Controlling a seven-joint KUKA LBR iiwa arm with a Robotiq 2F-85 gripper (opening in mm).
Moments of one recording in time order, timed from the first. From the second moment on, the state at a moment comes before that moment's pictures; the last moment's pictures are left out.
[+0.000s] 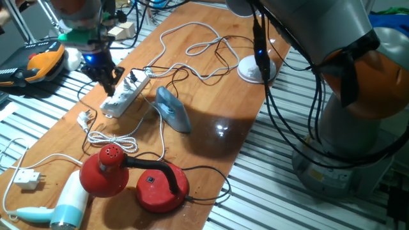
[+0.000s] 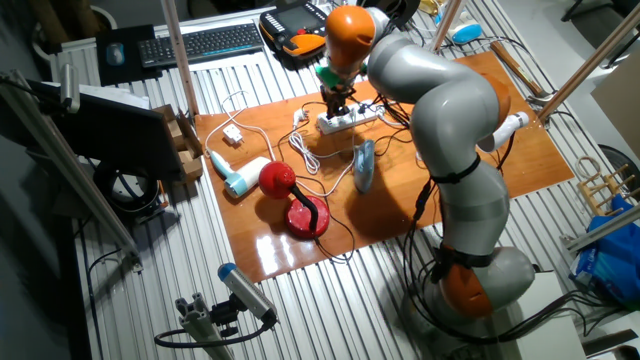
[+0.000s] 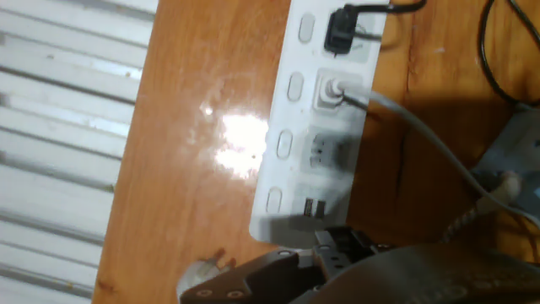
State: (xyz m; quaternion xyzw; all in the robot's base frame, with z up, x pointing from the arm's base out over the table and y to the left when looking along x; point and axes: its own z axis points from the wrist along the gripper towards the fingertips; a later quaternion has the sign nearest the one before) arm 0.687 0.087 0.122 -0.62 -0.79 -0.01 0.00
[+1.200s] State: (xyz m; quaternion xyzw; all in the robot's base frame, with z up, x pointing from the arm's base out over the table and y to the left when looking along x) arm 0.691 0.047 0.100 -0.66 -0.75 -0.03 0.01
